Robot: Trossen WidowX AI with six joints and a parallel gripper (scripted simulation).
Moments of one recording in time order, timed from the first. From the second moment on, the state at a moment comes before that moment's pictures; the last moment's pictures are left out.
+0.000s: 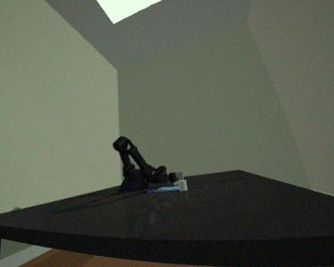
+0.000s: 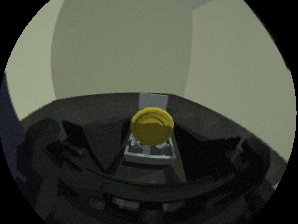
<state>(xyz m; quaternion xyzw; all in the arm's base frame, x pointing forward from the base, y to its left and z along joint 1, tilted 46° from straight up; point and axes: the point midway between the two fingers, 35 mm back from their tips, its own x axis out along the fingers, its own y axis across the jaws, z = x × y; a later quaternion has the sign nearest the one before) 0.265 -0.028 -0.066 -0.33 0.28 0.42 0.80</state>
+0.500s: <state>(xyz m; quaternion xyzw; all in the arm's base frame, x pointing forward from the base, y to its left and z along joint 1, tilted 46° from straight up) 0.281 0.004 -0.030 -0.33 0.29 0.42 0.80</state>
